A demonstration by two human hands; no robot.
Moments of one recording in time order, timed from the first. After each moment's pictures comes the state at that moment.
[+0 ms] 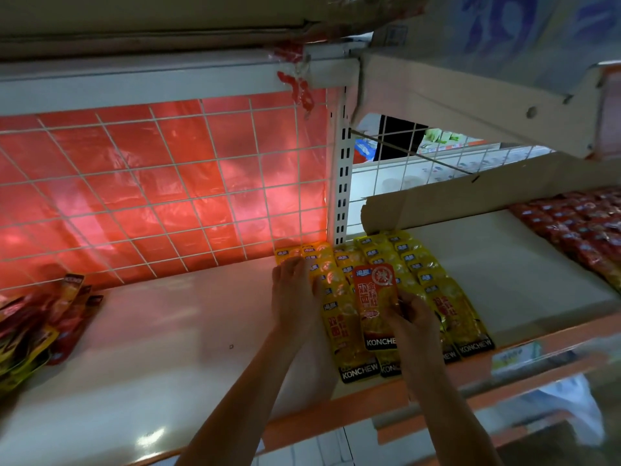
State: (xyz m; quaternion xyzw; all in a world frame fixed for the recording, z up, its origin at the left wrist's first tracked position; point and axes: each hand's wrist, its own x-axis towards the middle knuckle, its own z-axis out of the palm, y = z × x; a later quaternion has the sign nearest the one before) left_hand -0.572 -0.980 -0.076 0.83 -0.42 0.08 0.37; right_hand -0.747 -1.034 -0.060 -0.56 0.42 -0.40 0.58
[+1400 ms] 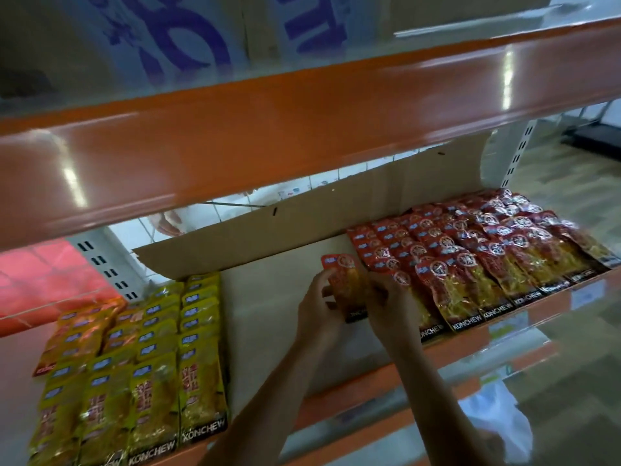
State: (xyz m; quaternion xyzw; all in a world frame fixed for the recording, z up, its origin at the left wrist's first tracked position) left_hand -0.876 -1.309 -0.068 0.74 -0.32 -0.24 0.53; right_hand -0.978 -1.374 -0.066 -0.75 0.43 -0.36 0.36
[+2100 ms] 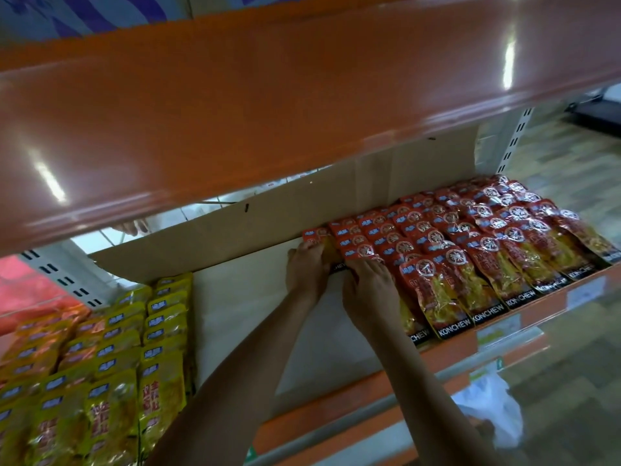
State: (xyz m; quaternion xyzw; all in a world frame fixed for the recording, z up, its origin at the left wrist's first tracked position) left_hand -0.827 -1.410 -0.089 0.86 -0.46 -0.03 0.23; right_hand -0.964 -1.412 -0.068 -0.82 0.43 -0.28 0.24
